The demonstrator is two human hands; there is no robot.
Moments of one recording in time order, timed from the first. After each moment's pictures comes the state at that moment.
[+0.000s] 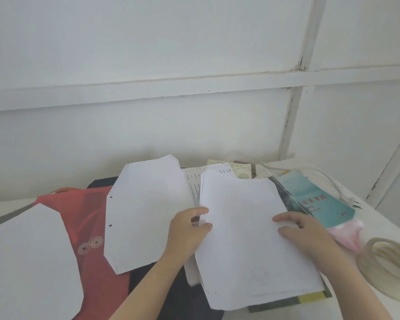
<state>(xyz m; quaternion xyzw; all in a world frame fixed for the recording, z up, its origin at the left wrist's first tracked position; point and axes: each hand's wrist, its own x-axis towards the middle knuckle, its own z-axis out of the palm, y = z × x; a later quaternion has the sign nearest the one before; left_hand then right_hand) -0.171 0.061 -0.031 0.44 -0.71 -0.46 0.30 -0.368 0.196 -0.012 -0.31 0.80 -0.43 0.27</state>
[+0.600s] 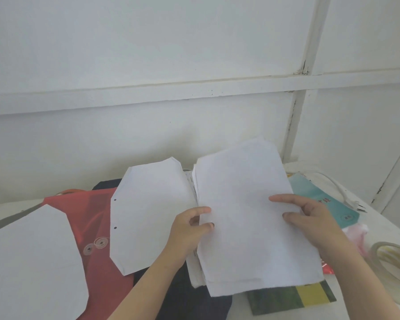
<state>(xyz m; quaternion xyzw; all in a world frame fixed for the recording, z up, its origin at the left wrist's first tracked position) -0.166 0.056 -0.029 0.42 -0.63 -0.58 0.31 -0.366 0.192 0.016 -0.35 0.68 -0.57 0.30</state>
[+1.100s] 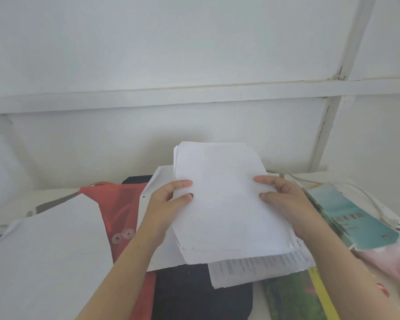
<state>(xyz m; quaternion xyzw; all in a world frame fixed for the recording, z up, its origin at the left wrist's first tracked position) -0.099 0.033 0.025 0.42 -0.57 -0.56 0.44 -0.335 0.116 0.030 -0.37 0.56 -0.61 0.42</state>
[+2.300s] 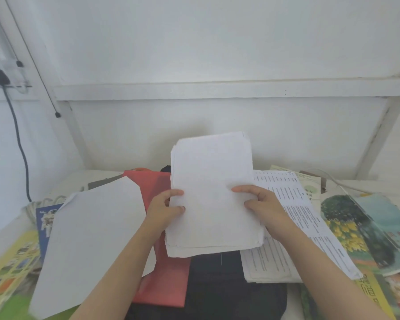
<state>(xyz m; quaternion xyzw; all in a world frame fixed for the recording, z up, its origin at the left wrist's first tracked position) -0.018 0.006 -0.016 0.55 -0.58 -0.45 0.40 -0.253 0.062 -0.006 -0.47 0.57 -0.51 0.43</state>
